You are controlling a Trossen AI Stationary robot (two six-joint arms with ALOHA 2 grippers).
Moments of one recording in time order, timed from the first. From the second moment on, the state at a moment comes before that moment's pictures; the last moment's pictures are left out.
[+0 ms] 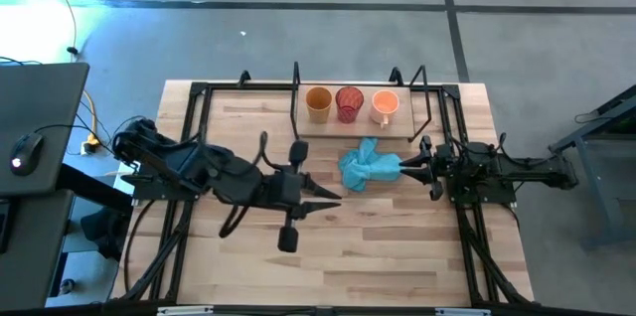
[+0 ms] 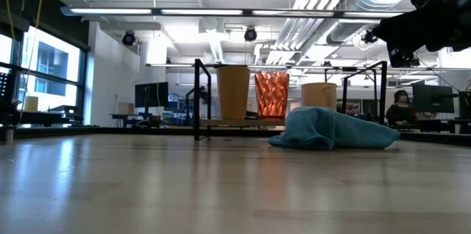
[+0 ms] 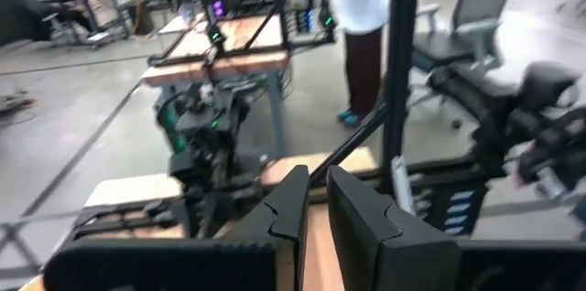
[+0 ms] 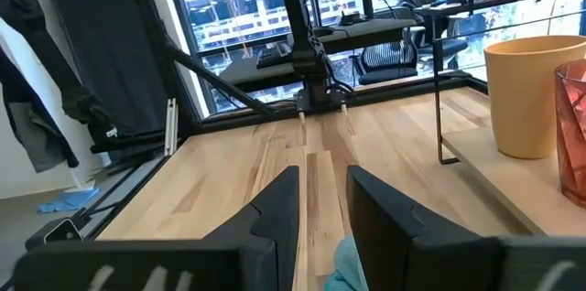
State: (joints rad) left arm -0.35 1.68 1.97 -0.50 -0.41 0.03; right arm -0.01 0.01 0.02 0.00 -0.06 0.18
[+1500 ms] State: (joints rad) left arm -0.35 0.64 0.85 -0.20 -0.58 0.08; right arm -0.01 0.01 0.02 0.00 -0.06 0.18
